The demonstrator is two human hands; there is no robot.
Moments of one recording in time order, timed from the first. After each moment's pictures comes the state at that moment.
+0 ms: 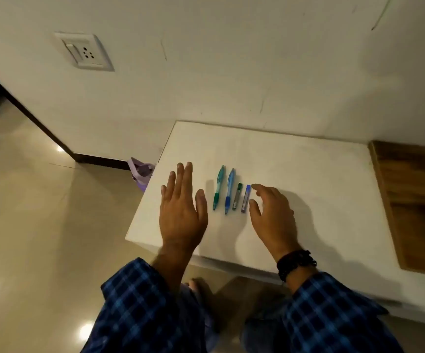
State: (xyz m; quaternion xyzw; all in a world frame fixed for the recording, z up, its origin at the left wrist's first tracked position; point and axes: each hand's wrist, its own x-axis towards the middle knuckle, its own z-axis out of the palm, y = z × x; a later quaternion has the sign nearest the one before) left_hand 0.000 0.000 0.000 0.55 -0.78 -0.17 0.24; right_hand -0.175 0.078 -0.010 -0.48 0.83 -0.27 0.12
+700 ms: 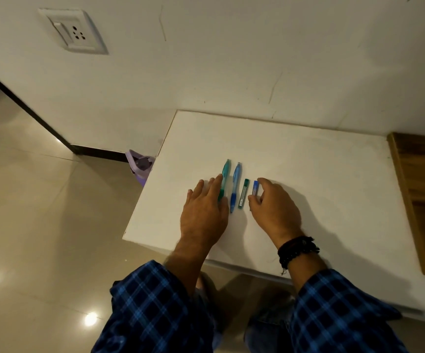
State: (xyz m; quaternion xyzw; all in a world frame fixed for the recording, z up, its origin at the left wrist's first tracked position) left_hand -0.032 -0.015 -0.032 0.53 -0.81 -0.24 0.06; right_hand -0.177 0.045 -0.025 -0.45 0.86 -0.20 0.15
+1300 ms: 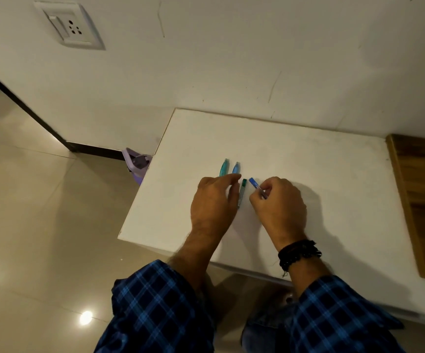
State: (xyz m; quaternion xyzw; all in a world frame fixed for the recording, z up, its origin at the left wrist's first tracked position) left_hand -0.061 -0.015 -0.016 0.52 -0.78 -0.27 0.21; right_hand -0.180 0.045 -0.016 -0.39 0.88 -0.25 0.08
